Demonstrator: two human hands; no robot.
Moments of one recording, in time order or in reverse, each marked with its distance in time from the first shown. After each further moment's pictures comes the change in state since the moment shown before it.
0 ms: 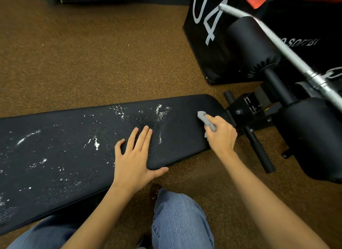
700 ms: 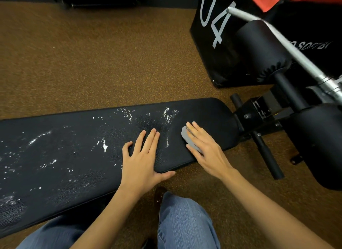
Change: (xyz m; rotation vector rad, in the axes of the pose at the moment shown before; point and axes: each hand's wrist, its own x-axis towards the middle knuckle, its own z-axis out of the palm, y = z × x) left_hand 0.003 0.000 -0.001 -0.006 -0.013 -0.009; right_hand -0.033 -0.020 0.013 0.205 -0.349 -0.512
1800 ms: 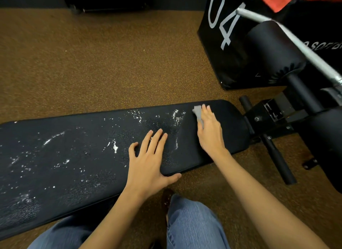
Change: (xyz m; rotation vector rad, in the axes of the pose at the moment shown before) left_hand -0.004 -0.005 -0.016 -0.051 0.003 0.008; right_hand 0.075 -0.013 0.009 -0.078 0.145 0.421
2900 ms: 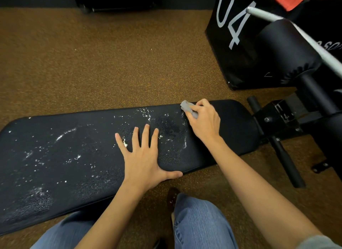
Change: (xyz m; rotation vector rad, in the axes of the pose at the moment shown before) left_hand 0.001 -0.019 -0.019 0.183 -0.083 -0.189; right_hand 0.026 -0.039 0.015 -0.053 0.121 -0.086
